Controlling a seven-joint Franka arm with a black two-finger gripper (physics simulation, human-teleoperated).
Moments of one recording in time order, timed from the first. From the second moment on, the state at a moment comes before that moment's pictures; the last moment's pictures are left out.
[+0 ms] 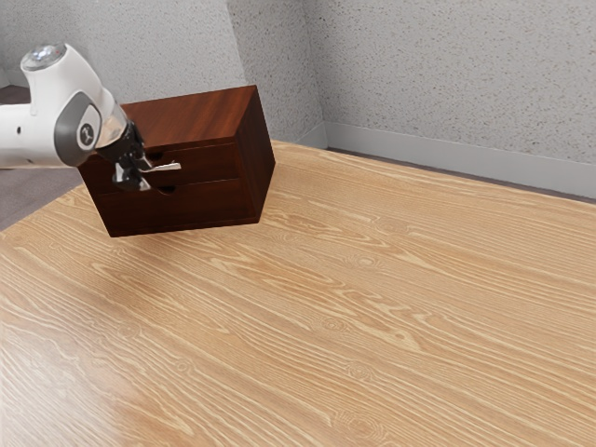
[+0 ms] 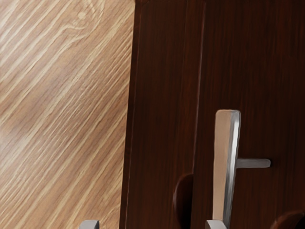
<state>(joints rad) 0.67 0.46 -0.17 -1.23 0.14 2.17 -1.74</state>
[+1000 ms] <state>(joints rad) 0.67 0.52 -0.17 -1.19 0.13 2.22 -1.68</state>
